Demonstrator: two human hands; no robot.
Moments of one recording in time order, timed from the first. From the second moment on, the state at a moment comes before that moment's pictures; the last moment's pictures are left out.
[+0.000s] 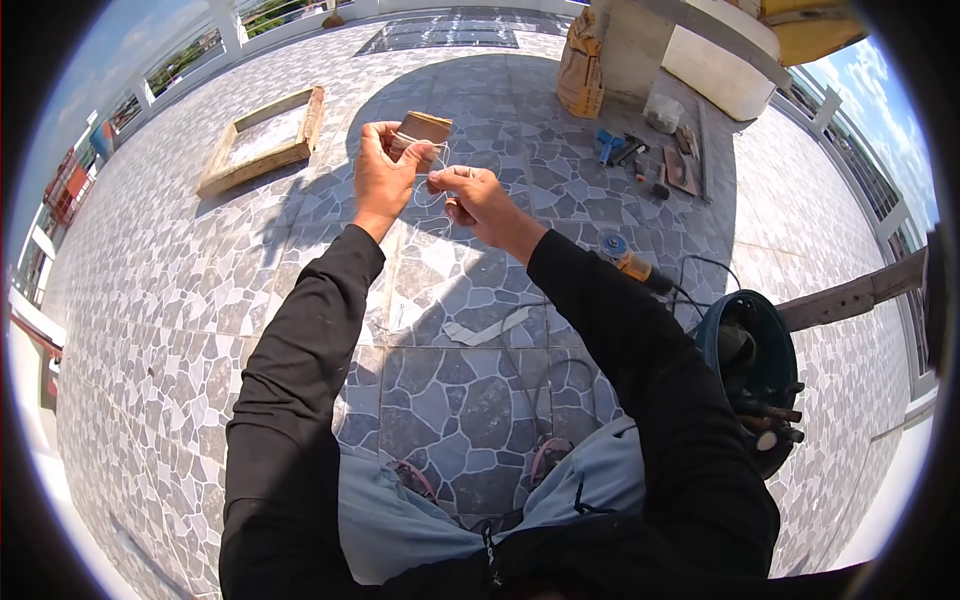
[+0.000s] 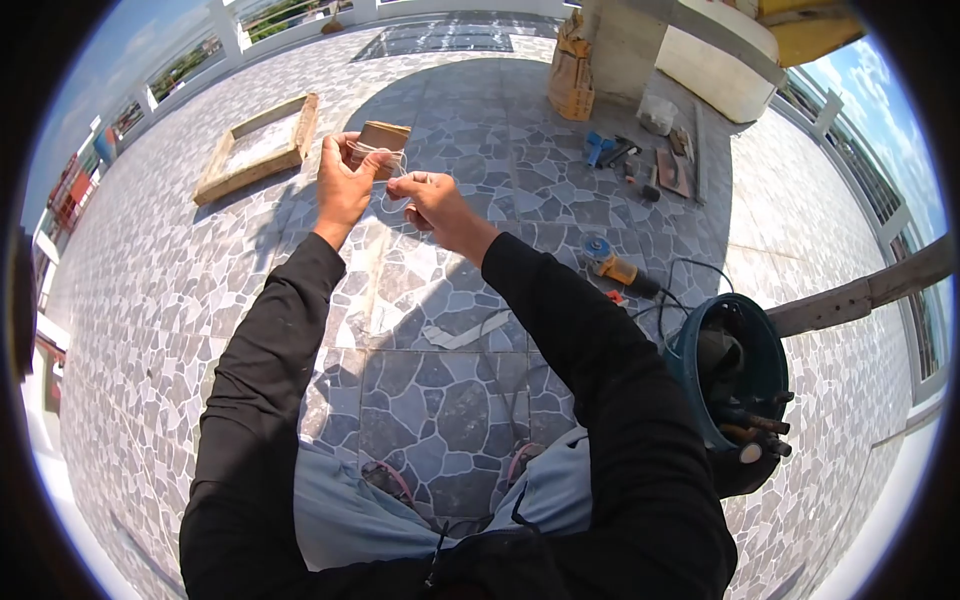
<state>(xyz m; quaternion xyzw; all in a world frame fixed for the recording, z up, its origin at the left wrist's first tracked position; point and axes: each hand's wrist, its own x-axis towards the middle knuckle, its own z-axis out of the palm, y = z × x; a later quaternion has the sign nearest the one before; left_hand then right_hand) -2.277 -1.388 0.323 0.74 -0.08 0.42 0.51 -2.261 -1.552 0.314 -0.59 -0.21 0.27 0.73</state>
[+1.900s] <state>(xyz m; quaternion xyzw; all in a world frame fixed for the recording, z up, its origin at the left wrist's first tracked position) -2.308 -1.374 0.323 0.69 -0.06 0.11 0.71 -2.157 -1.675 0.268 -0.76 -0.20 0.03 0.61</state>
